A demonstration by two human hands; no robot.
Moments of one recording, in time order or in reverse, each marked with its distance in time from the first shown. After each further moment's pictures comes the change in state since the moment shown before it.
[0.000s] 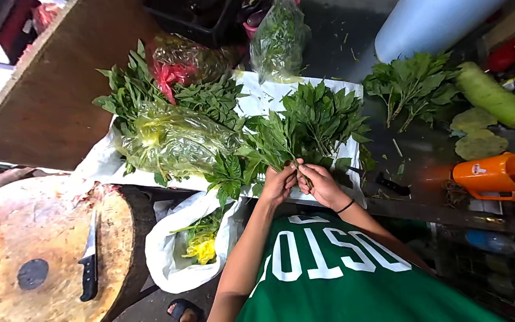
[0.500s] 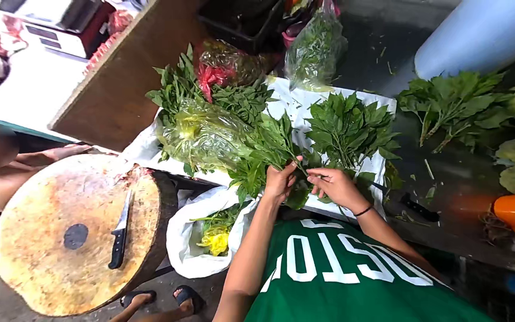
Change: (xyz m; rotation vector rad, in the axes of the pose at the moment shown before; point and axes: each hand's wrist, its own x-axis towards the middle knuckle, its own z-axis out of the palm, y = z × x) left_hand -0.003 0.038 -0.021 0.107 0.268 0.126; right_hand 0.016 -0.025 0.007 -0.708 -0.036 -0.122
